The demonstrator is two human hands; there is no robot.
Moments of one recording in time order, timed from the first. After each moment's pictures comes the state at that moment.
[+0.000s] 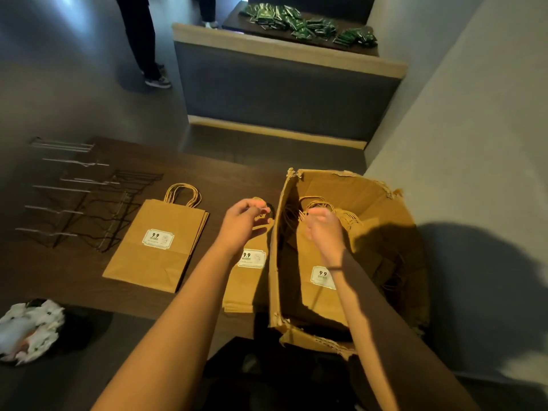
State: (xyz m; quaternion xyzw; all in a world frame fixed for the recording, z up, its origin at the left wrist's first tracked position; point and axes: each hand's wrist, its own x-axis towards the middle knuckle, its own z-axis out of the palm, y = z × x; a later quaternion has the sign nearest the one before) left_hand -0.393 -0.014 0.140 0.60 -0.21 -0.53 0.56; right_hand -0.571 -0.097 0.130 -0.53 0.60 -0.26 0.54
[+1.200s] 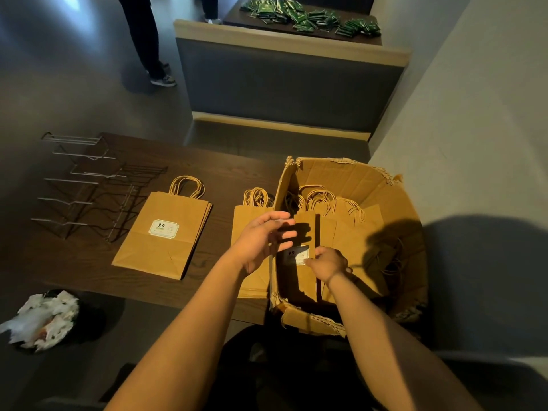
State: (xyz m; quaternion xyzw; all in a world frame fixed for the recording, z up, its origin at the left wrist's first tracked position) left_hand -0.443 0.022 0.137 0.49 -0.18 -0.67 0.53; right_hand -0.629 -0.060 0.019 -0.62 0.69 -0.02 0.36
